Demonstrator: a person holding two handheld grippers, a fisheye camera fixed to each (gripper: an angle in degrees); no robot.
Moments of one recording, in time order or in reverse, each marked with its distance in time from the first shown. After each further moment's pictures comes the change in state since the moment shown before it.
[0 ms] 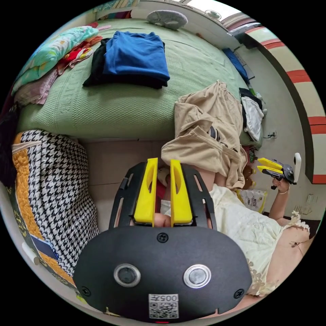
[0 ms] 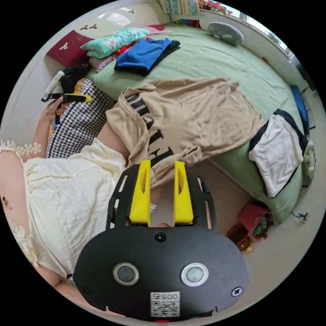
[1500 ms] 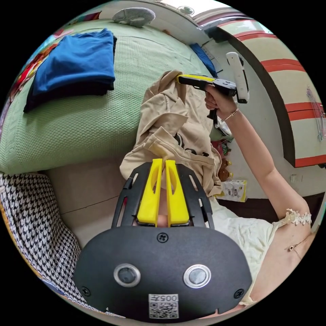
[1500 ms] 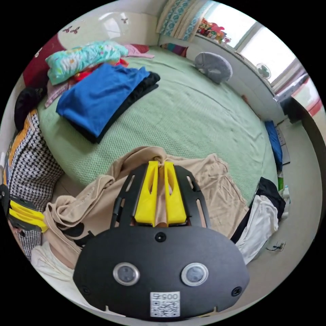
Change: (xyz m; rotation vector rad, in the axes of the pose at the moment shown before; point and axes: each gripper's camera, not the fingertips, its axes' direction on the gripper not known) left arm 0.040 -0.137 0.058 -0.003 0.224 0.165; right arm -0.046 -0.333 0.178 0.248 0.337 0.044
